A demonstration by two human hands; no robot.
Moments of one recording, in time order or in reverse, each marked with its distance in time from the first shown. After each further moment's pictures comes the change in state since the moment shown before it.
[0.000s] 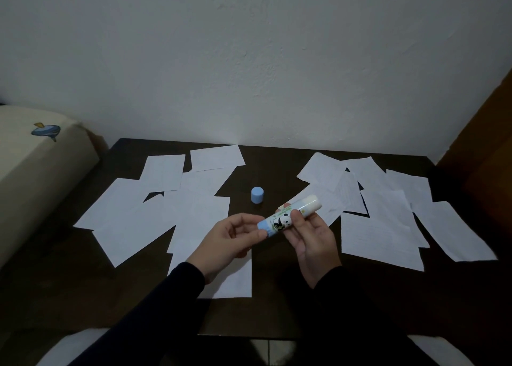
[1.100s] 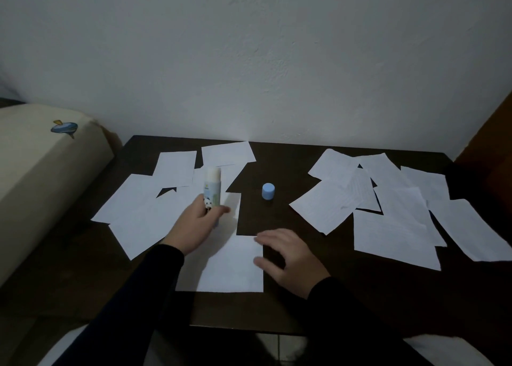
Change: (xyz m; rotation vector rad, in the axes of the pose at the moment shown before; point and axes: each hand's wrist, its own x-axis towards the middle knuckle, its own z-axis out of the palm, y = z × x) left_hand 0.009 -0.003 -0.068 0.534 0.344 -0.013; right_hand 0.002 0.041 -0.019 -1.506 -0.556 -0.439
